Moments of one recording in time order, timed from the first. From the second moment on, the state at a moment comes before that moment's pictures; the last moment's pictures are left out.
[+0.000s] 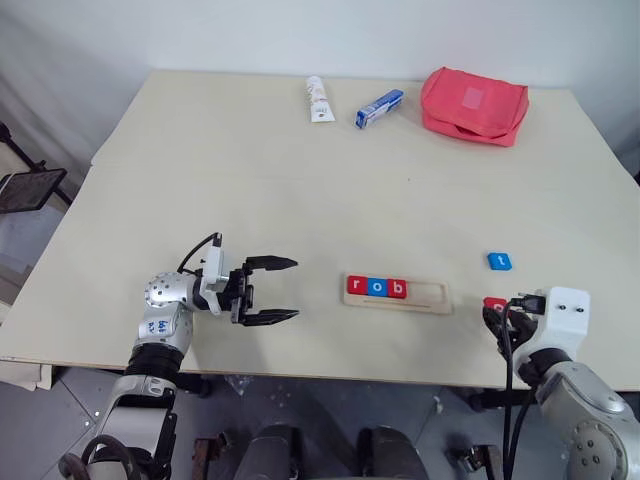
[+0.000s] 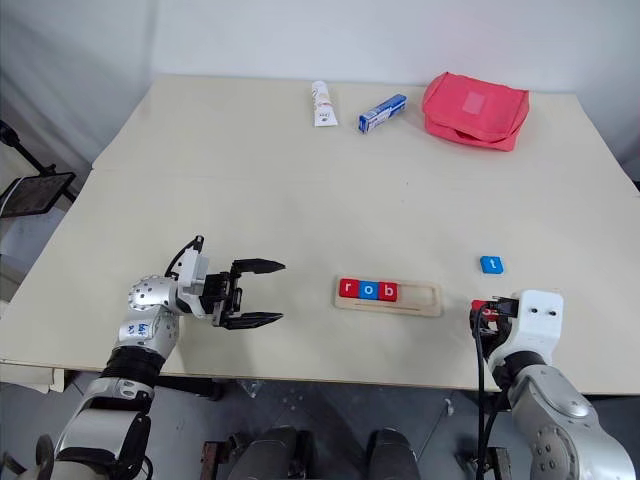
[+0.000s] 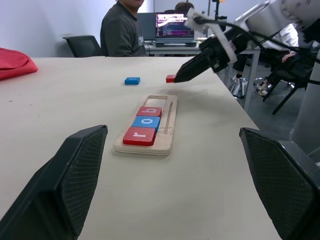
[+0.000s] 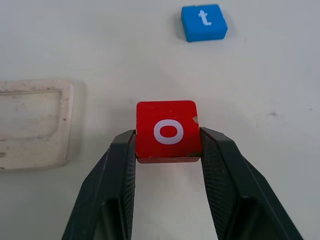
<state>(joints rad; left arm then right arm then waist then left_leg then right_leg) -0.54 0.41 0.01 0.56 -0.48 -0.27 -1.50 0.07 -0.22 -0.48 -0.71 0.42 1.09 0.09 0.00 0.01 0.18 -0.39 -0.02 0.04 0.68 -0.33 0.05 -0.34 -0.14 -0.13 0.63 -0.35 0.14</state>
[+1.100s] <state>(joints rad) -0.56 0.40 0.01 0.56 -0.48 -0.27 -1.50 0.33 -0.74 -0.51 -0.67 0.47 0.84 0.56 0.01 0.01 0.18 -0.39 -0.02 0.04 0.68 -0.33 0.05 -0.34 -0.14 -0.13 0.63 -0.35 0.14</state>
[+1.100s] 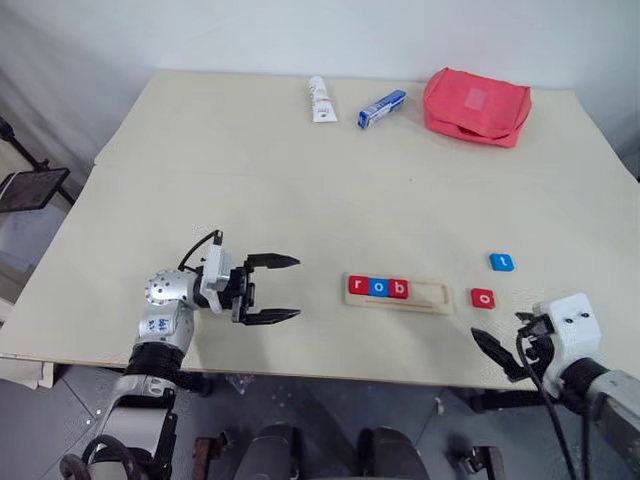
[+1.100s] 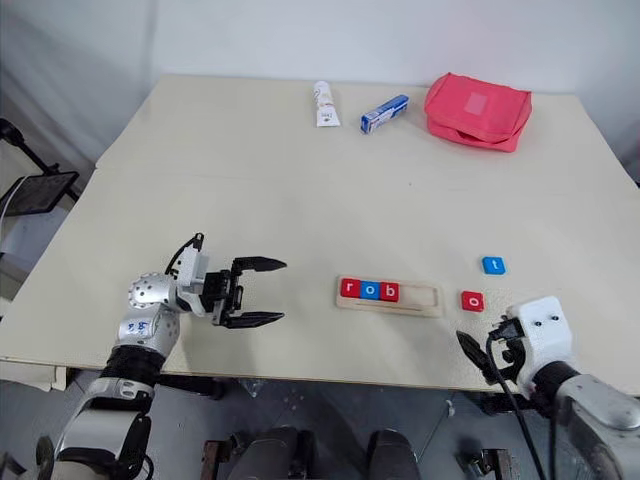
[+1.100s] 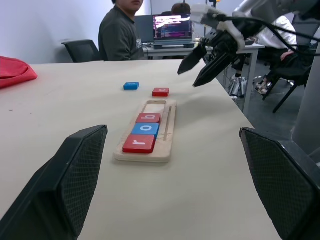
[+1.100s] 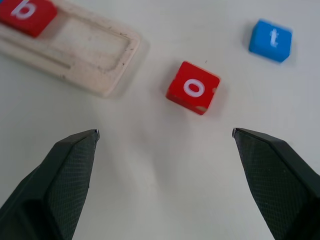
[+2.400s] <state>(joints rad) -0.36 0.51 0.06 0.29 -0.51 -0.18 -1.49 -0.58 -1.02 0.19 0.52 0.01 -0.05 1.39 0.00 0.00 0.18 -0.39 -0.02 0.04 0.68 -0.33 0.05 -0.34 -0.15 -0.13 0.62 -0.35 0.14</state>
